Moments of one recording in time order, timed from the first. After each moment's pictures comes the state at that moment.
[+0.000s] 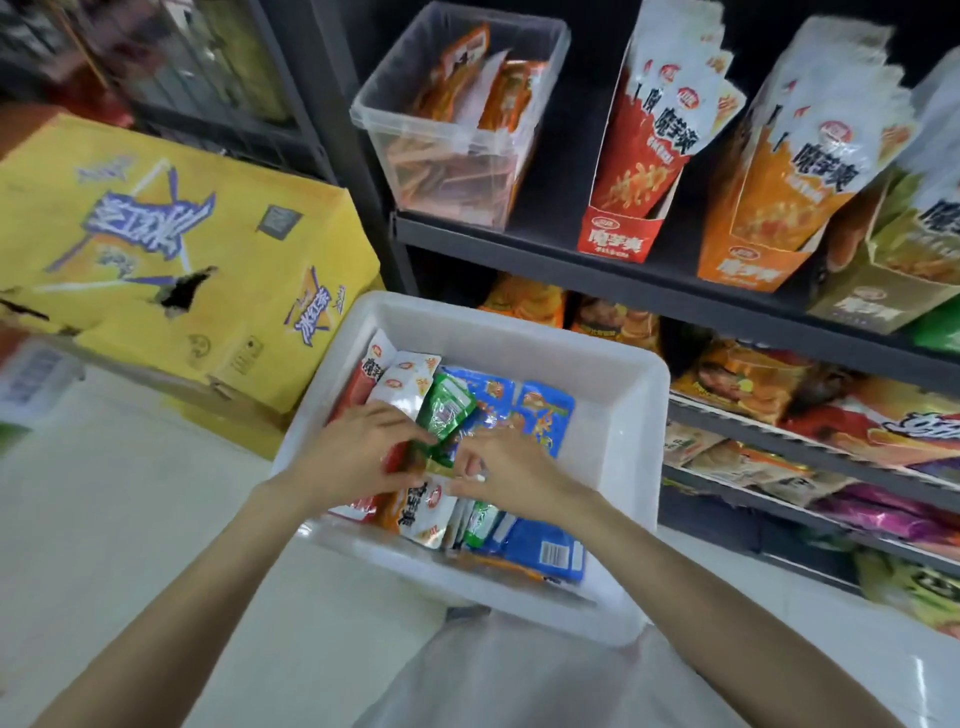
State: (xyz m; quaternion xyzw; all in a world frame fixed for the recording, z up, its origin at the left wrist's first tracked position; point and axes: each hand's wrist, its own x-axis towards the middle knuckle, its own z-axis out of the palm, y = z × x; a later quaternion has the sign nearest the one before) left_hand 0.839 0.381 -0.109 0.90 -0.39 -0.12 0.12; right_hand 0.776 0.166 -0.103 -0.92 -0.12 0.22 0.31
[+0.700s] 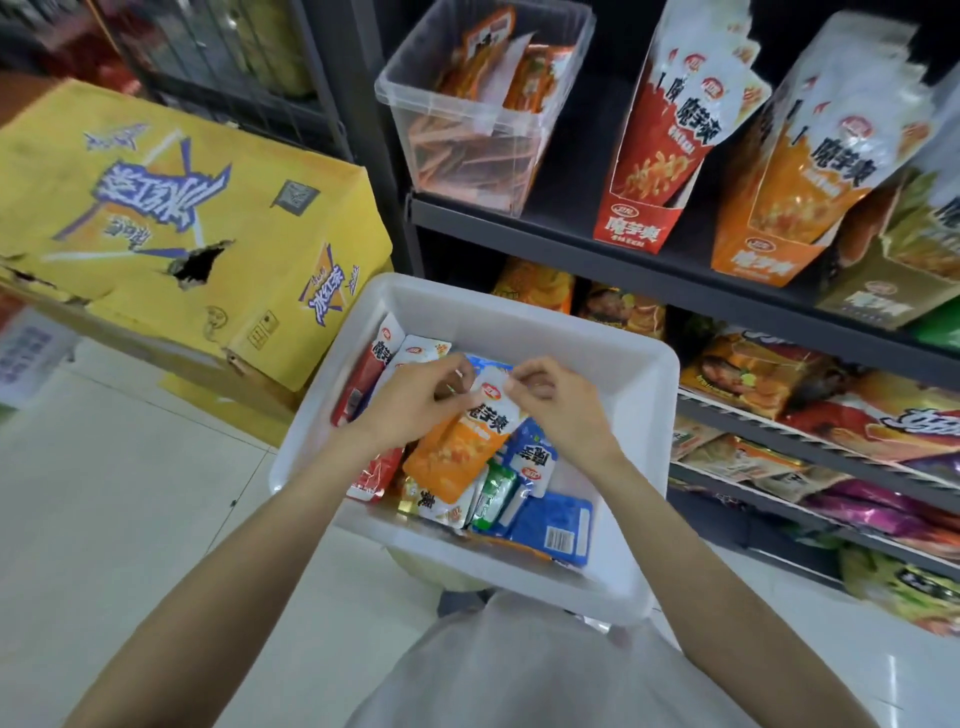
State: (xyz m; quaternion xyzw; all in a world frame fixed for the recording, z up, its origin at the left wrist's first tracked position) left_hand 0.850 0.329 -0.102 0.87 -0.25 -0.20 0.38; right_hand 0.787 0.144 -0.089 -0.83 0.13 0.05 0.53
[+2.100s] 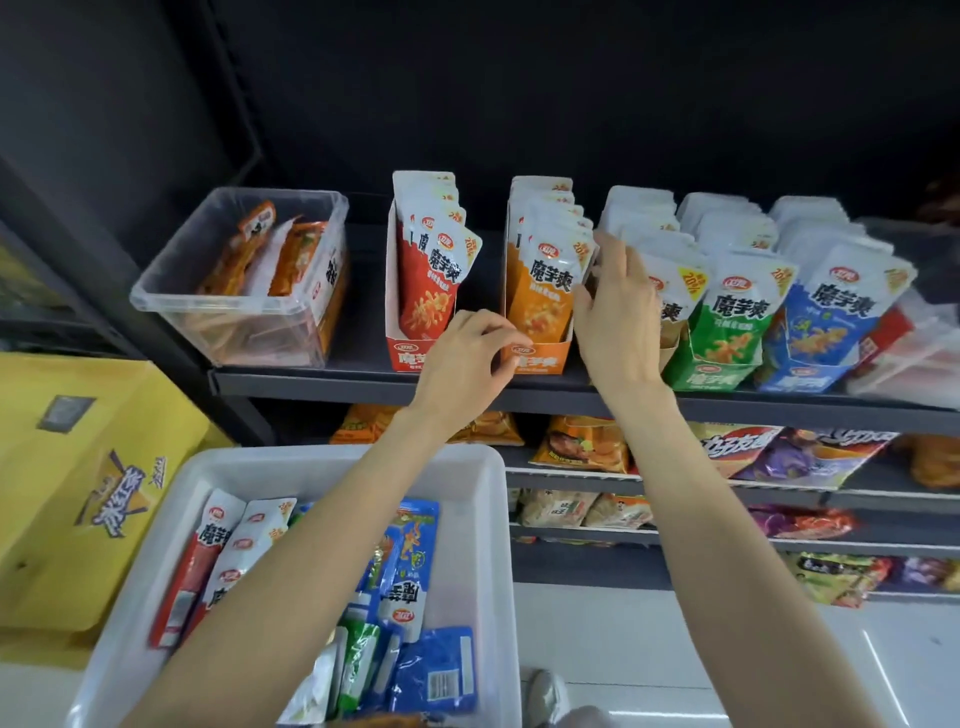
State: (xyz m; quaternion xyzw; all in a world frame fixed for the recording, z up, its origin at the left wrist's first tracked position) left_hand 0.904 0.074 -0.022 0.83 -0.47 0.13 0.29; right_hand 0.826 -0.063 0.039 -0.90 0.24 -0.32 0.16
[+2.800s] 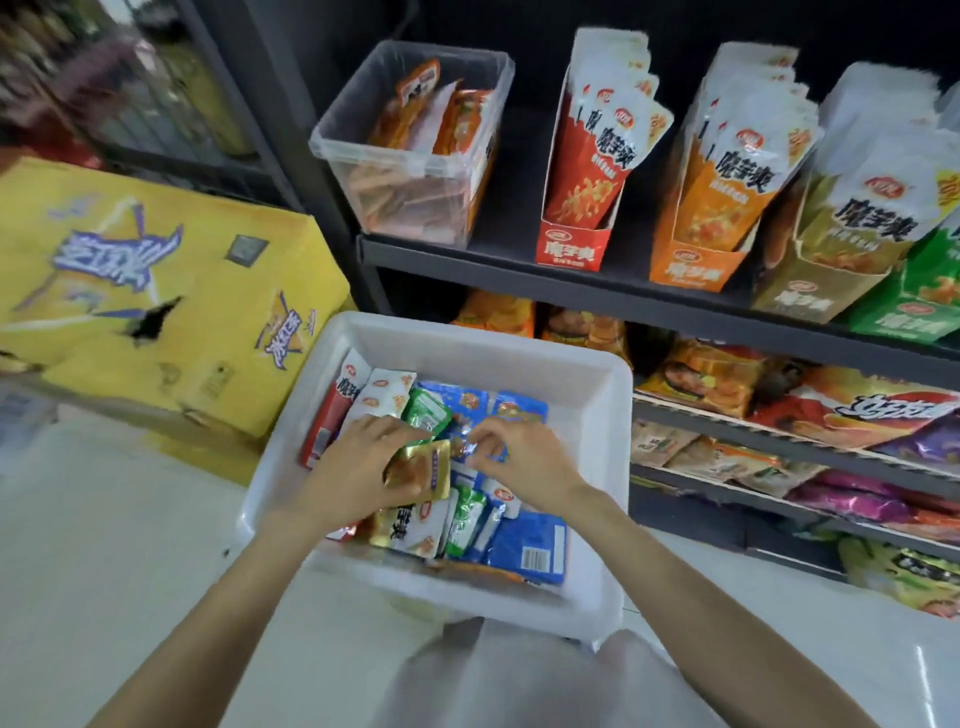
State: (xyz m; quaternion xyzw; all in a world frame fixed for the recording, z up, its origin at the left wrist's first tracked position) left_hand 0.822 0.350 -0.100 0.93 -0.34 -0.12 0.12; right_hand 0.771 0.131 -0.110 -0.91 0.00 0.13 0.39
